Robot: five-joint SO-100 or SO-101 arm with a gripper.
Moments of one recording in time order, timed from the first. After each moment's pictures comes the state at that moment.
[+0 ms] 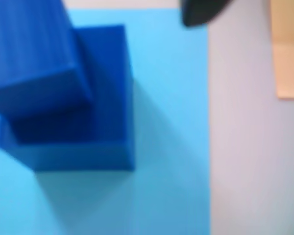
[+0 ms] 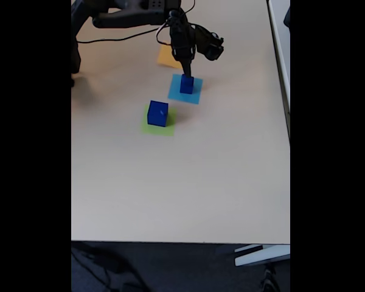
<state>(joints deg) 4.1 57.6 49.1 78.0 91.1</state>
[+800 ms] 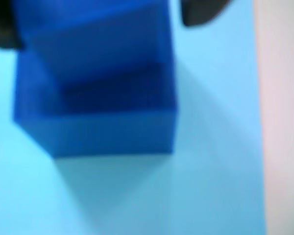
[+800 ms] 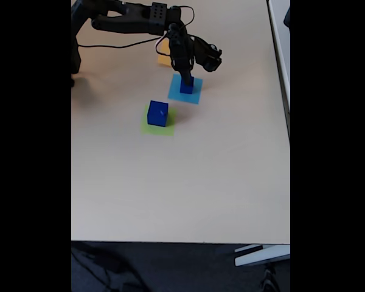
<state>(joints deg) 5.8 57.6 56.7 70.9 90.4</state>
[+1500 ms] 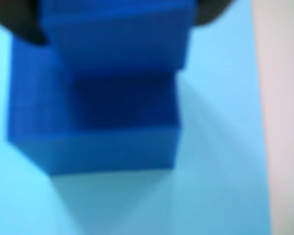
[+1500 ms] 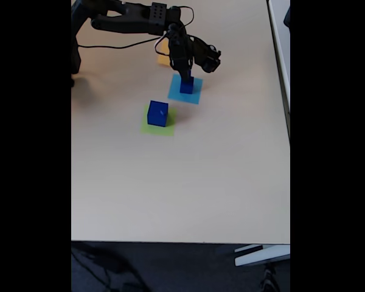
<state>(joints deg) 5.6 57.7 57.5 71.6 91.8</state>
